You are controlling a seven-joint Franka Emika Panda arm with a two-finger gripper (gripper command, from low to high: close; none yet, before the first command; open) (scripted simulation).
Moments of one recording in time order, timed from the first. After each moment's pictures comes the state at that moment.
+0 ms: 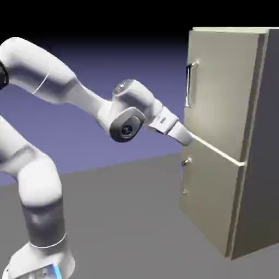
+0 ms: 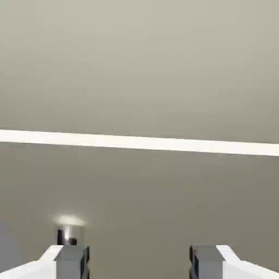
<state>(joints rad) -0.02 -0.59 0.04 -2.79 0.12 3.03 0.66</state>
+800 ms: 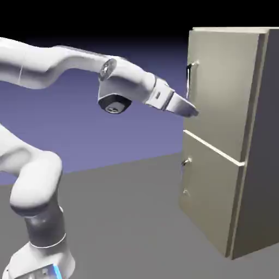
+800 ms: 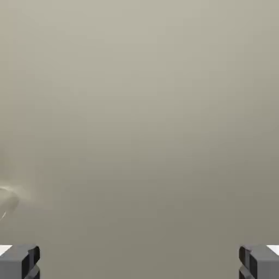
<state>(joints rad) -0.34 -0.76 0.39 -2.64 1.16 2.99 -0.09</state>
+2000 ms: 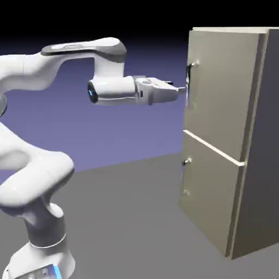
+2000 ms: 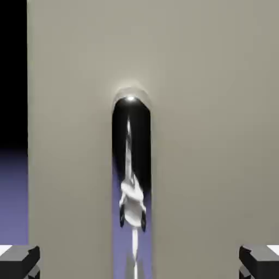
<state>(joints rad) -0.83 -0.98 0.91 -2.41 2.65 2.92 -1.15</state>
